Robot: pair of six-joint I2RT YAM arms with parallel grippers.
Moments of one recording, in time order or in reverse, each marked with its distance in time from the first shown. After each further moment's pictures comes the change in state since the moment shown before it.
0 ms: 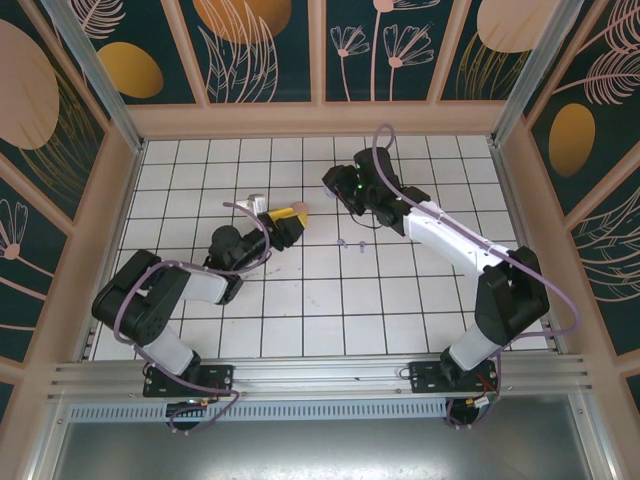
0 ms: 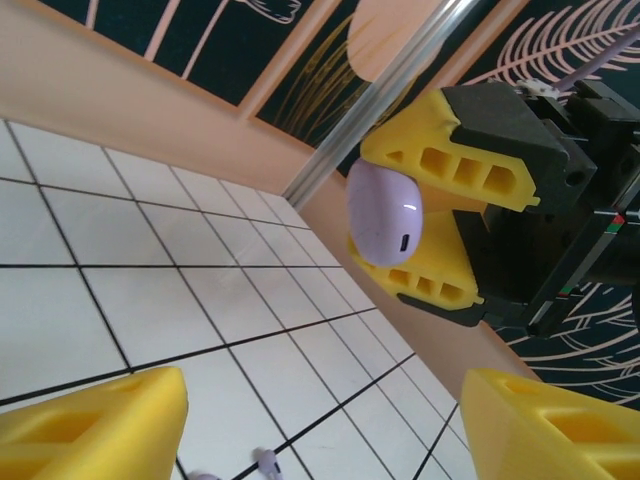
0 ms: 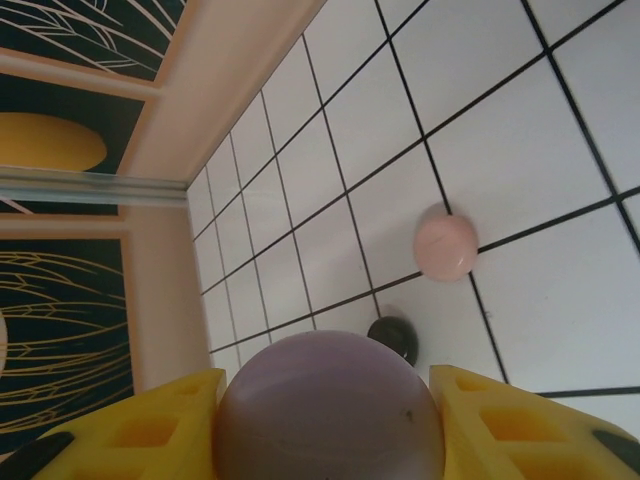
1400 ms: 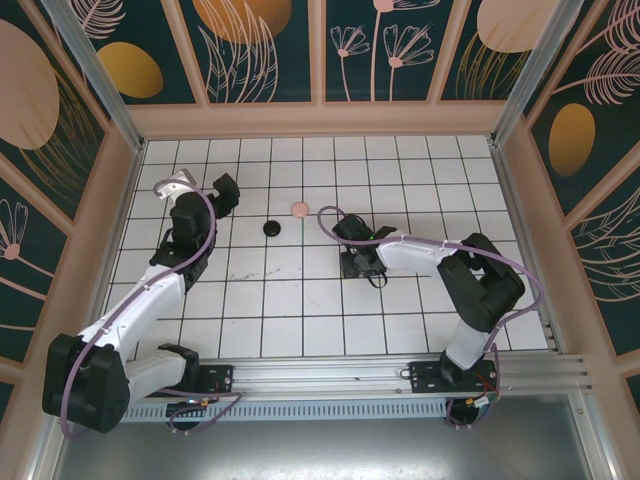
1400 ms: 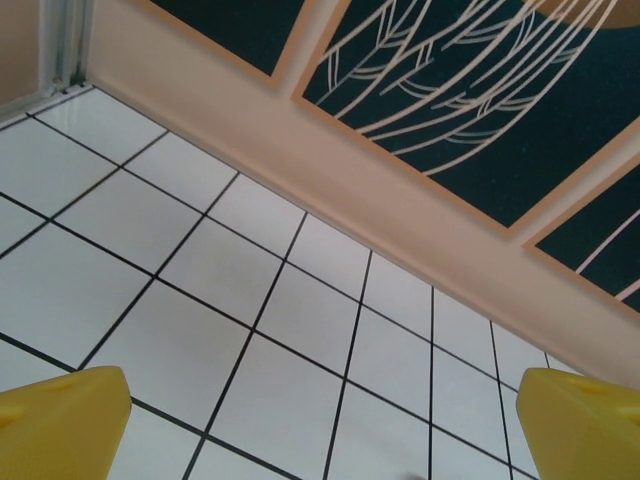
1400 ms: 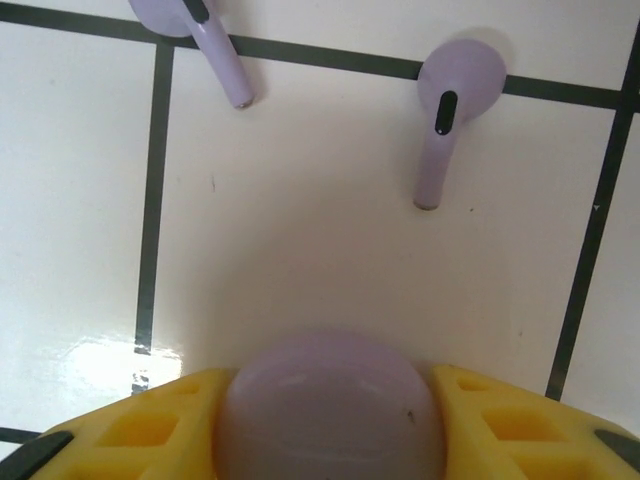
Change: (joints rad) left arm 0.194 -0.509 0.227 -1.112 -0.758 0.085; right arm 0.134 0.135 -0.292 -0.278 0.235 -0.660
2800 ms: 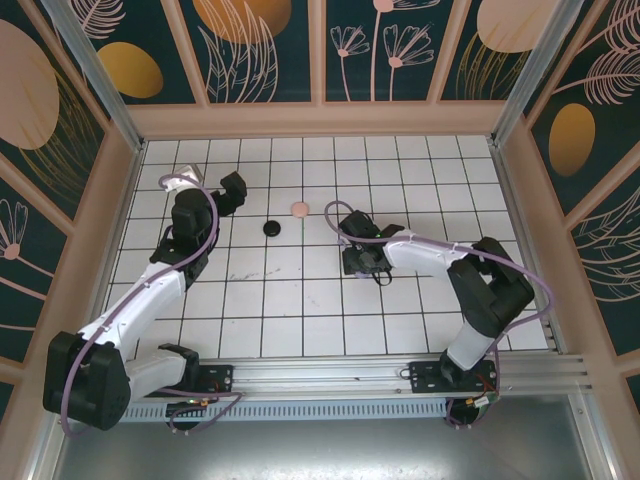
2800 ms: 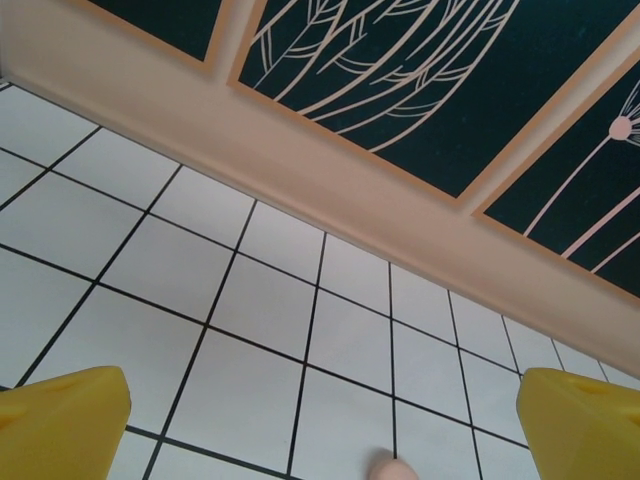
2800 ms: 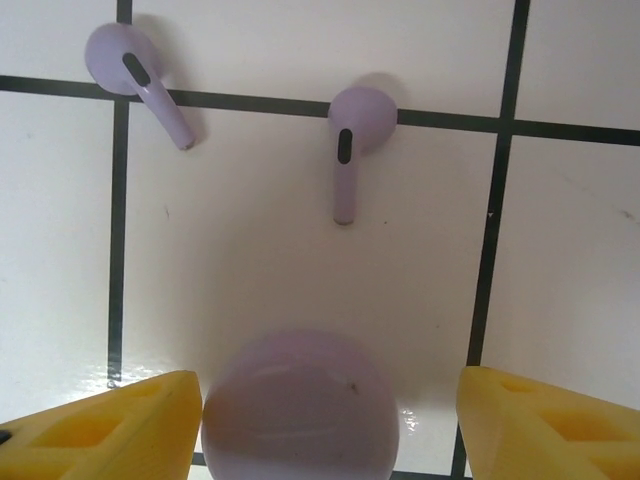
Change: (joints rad) left arm 0.000 0.006 0.019 0.023 0.095 0.058; right arm -0.028 -0.050 -0.008 -0.019 0.037 0.011
